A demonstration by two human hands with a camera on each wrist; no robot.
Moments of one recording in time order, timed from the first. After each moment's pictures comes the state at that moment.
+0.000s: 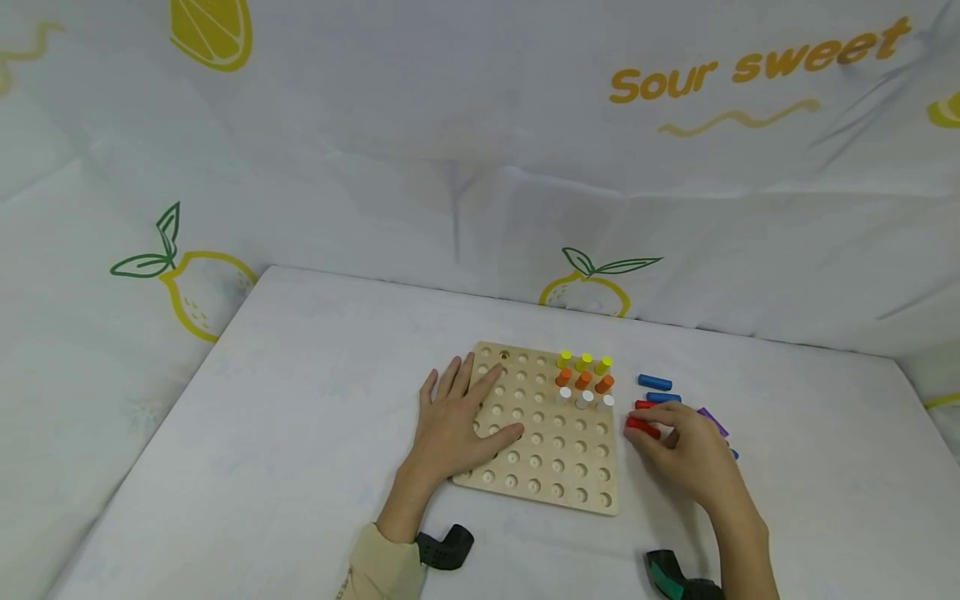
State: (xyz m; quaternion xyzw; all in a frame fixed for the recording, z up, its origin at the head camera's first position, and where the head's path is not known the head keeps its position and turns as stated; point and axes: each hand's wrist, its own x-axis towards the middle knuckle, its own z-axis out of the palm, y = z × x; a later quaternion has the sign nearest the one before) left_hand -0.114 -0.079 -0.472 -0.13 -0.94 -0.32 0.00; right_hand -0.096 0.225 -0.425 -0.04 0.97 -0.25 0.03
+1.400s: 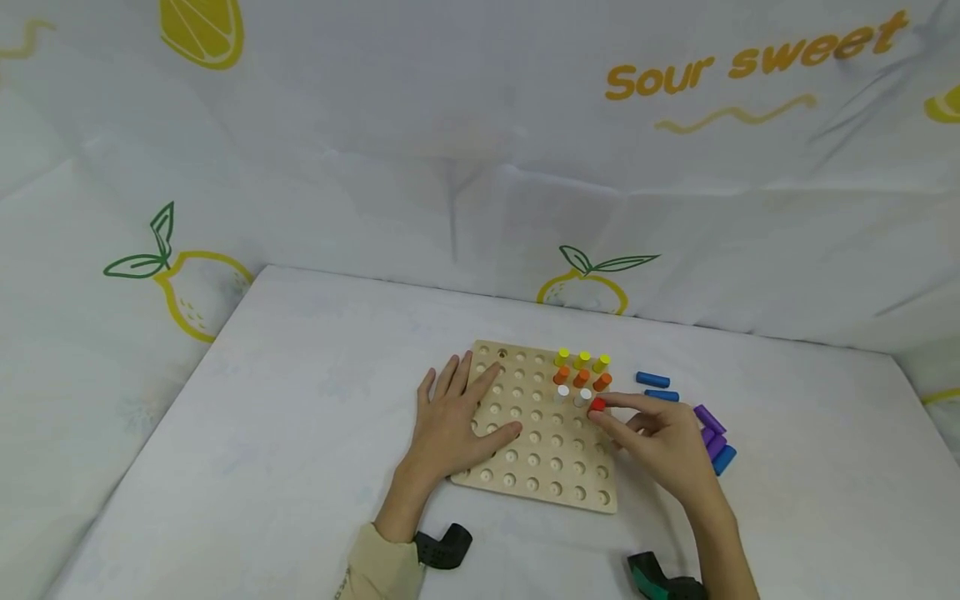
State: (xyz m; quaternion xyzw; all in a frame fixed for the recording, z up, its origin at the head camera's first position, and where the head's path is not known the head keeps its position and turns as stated) left_hand -0.115 -0.078 -0.471 -0.12 -0.94 -0.31 0.00; right_hand -0.094 0.194 -0.417 -0.08 0.89 -0.45 -0.03
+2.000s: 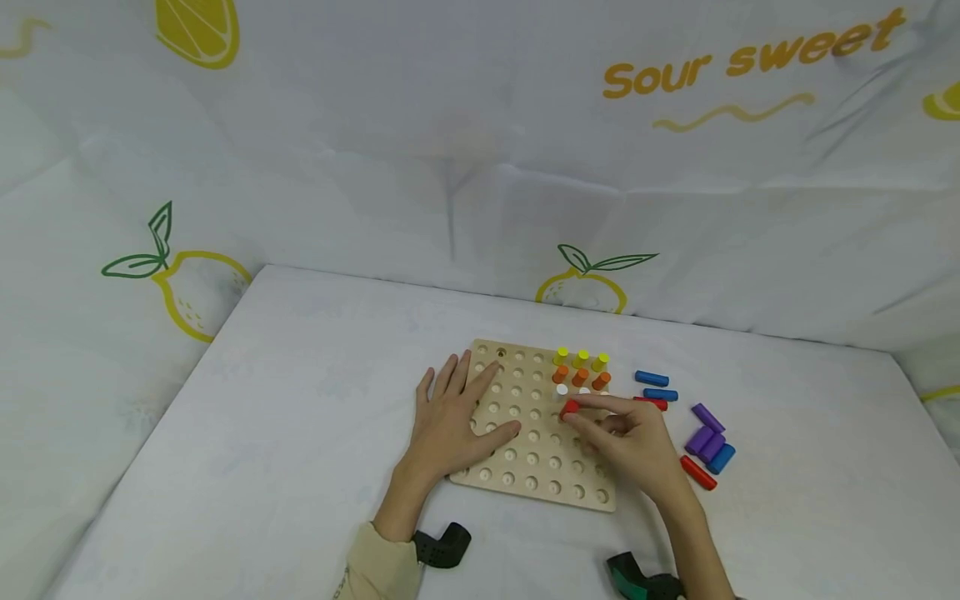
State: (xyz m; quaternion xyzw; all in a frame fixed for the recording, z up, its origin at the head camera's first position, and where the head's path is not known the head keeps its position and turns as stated) left_hand -0.115 -0.078 -0.469 -0.12 -0.94 -0.31 -0.01; right_hand -0.098 0.174 -0.427 -0.10 0.84 -0.53 0.03
